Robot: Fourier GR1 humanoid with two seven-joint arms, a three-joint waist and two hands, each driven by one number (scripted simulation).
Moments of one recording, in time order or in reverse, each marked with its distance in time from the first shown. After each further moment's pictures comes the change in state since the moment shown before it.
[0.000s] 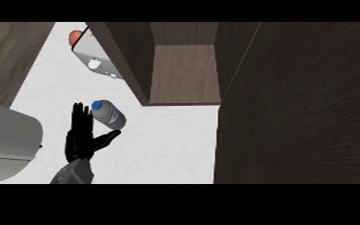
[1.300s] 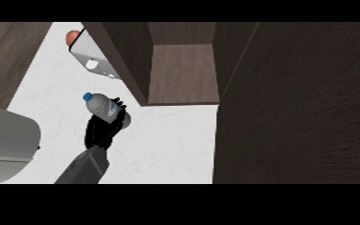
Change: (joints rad) left arm -0.194 -0.030 0.019 0.270 -0.012 -0.228 -0.085; right arm -0.017 0.000 0.013 0.056 0.001 -0.003 -0.021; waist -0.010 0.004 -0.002
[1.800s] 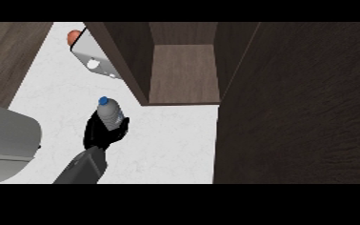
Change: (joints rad) left arm 0.008 0.009 -0.019 -0.008 -0.026 -0.019 -0.012; right arm -0.023 0.002 0.005 0.028 0.015 -0.012 -0.011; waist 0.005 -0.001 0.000
